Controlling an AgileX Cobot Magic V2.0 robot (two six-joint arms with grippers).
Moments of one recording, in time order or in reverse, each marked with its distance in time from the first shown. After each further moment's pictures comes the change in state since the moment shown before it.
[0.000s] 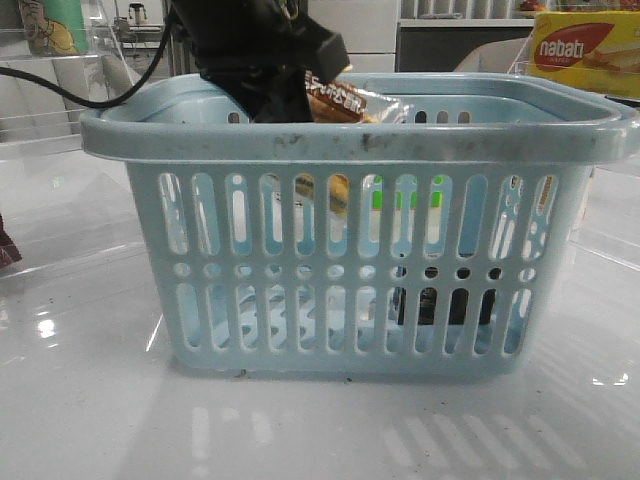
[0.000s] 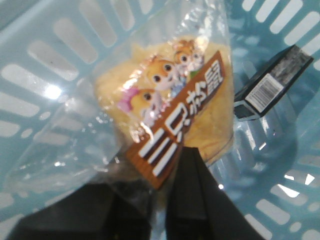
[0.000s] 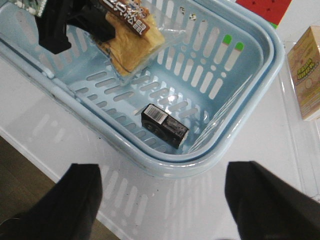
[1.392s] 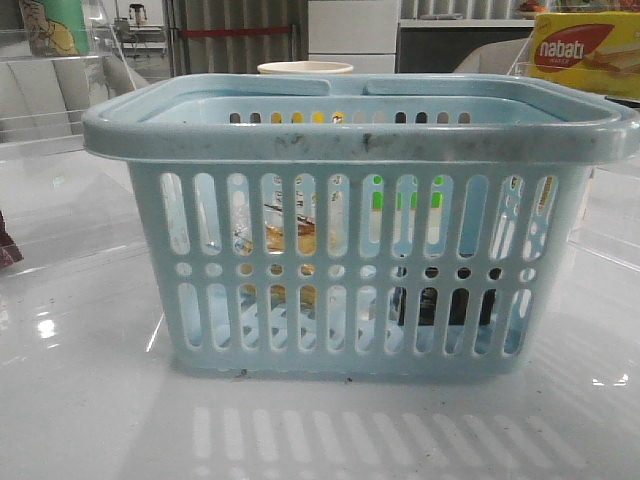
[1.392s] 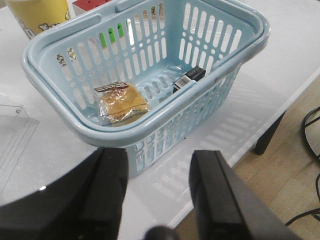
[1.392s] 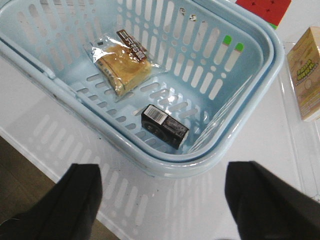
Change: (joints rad) left arm 0.000 -1.103 0.678 -0.109 -0.034 0.000; right arm 0.000 0.000 0.000 0.000 -0.001 0.000
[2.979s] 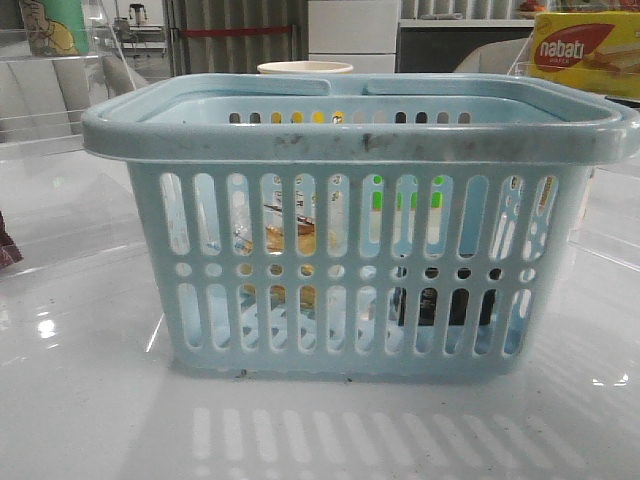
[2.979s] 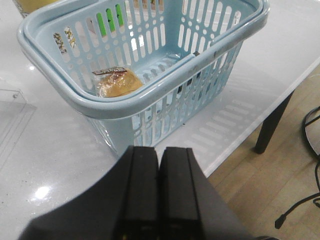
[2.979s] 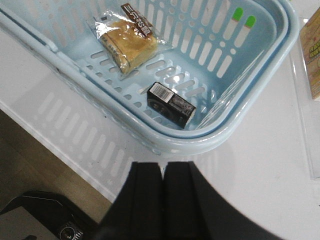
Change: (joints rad) left arm 0.016 -0.122 0.120 0.000 -0.037 0.000; right arm 0.000 0.000 0.000 0.001 0.074 0.000
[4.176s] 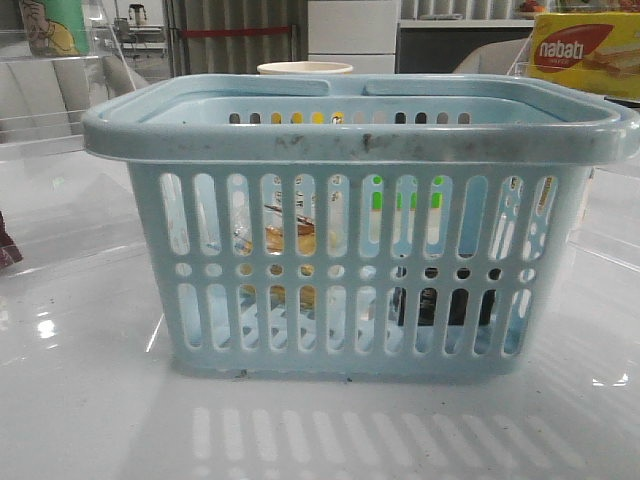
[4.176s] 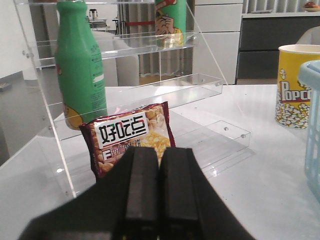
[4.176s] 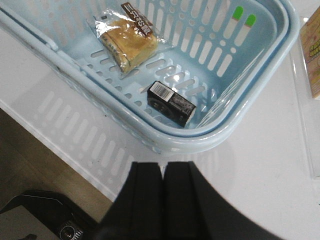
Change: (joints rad) left arm 0.666 -0.566 0.711 0.120 -0.639 -0.136; right arm 0.000 0.000 0.000 0.000 0.002 -0.002
